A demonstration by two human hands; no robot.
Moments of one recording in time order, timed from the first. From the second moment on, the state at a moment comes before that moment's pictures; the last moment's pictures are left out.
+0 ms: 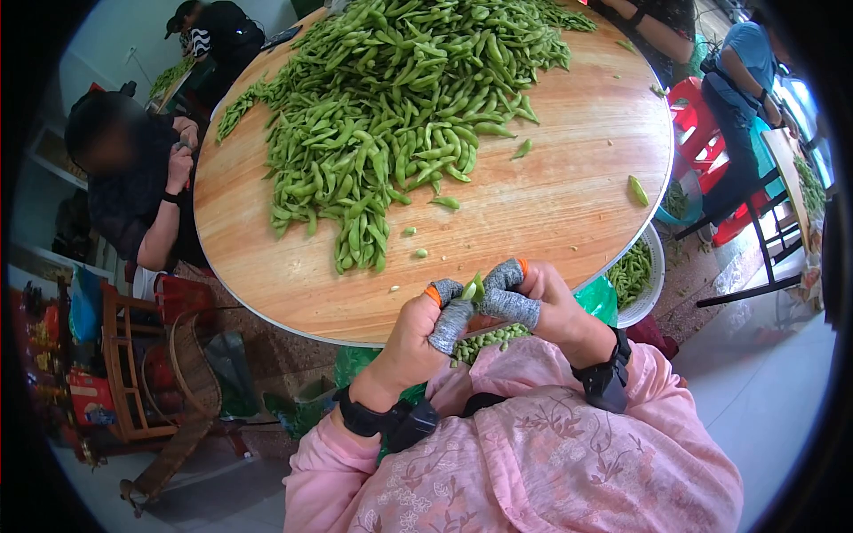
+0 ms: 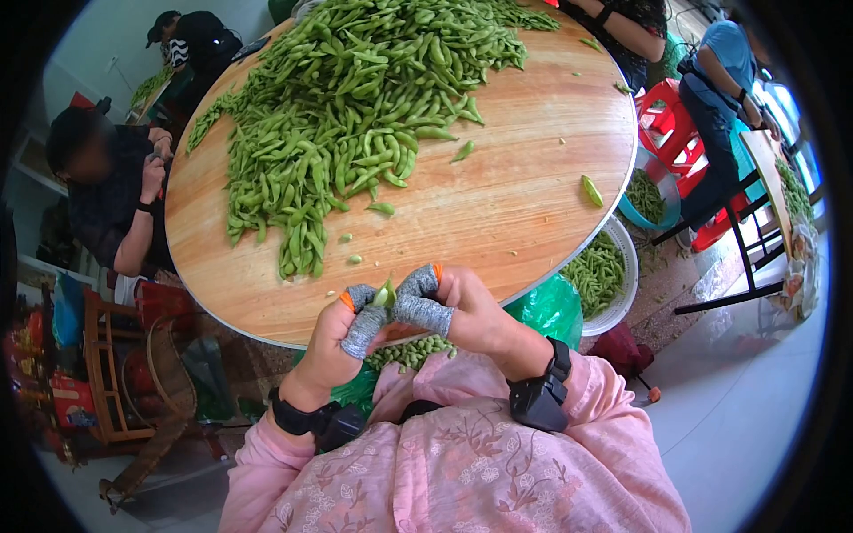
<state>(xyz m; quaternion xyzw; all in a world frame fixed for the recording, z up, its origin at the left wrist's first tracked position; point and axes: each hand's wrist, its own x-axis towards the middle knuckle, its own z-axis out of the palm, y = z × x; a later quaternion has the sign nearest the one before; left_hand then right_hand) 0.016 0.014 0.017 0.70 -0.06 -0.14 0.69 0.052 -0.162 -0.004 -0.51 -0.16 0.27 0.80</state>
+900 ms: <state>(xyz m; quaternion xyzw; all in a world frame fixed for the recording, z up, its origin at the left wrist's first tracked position) 0.024 0.016 0.009 0.74 -0.13 -0.09 0.65 0.057 -0.178 0.018 -0.79 -0.26 0.09 0.55</state>
